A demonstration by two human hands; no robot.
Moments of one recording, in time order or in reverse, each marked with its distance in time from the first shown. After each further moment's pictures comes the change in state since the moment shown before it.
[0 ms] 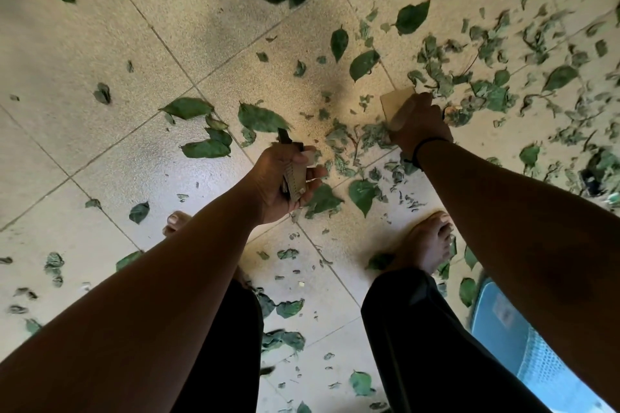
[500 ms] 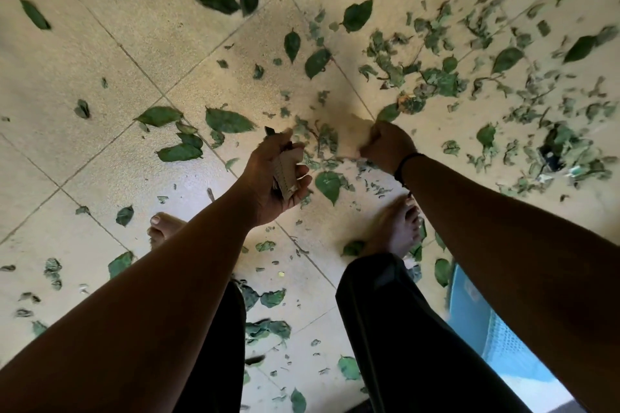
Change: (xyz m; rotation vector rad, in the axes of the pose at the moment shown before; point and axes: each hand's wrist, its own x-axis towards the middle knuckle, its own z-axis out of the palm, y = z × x) left_hand -0.012 -0.024 0.065 -0.075 0.114 0.046; right_hand -0.051 0.051 -0.017 0.339 -0.221 -0.107
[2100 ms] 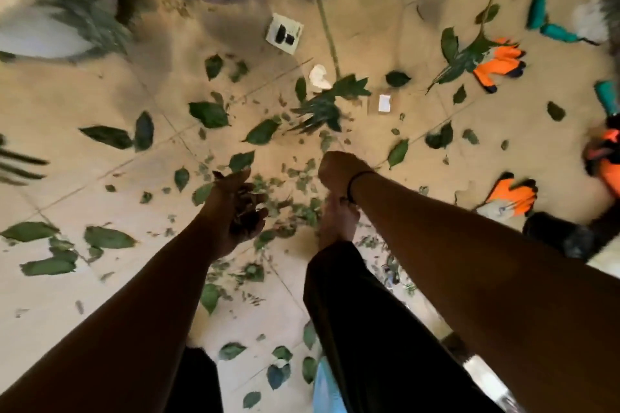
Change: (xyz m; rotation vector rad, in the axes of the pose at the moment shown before) left_hand 0.023 0.126 0.222 -0.067 0.010 -0.001; right_hand 0.090 -0.073 -0.272 -0.633 -0.102 -0.074
